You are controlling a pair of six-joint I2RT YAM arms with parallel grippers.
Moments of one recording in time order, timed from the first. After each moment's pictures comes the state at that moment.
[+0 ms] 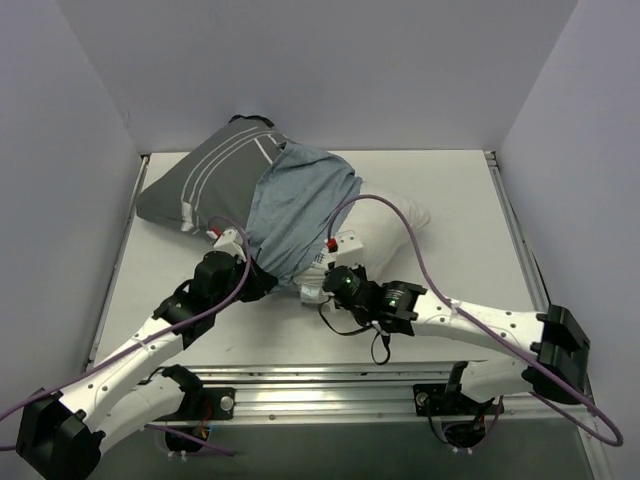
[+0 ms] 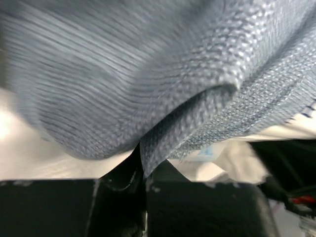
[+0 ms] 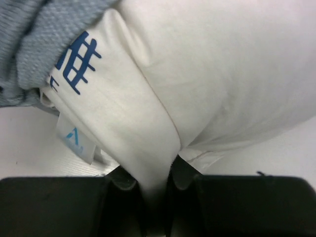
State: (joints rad) left arm -0.60 0.91 0.56 -0.16 0.05 -0.76; right arm 1.14 1.33 0.92 -0.37 0.62 0.55
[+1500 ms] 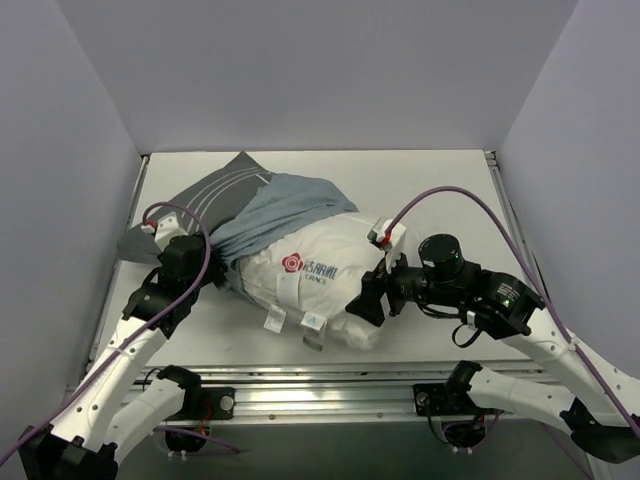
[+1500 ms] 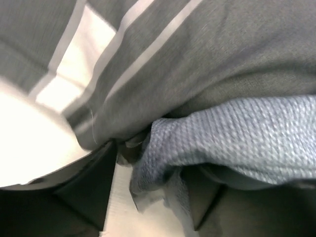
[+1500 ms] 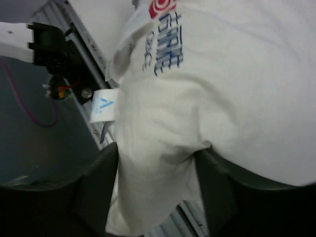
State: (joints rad) left arm -0.38 0.85 0.77 -0.52 -0.42 -0.72; right arm 0.87 0.88 1.10 -0.72 -0.21 0.19
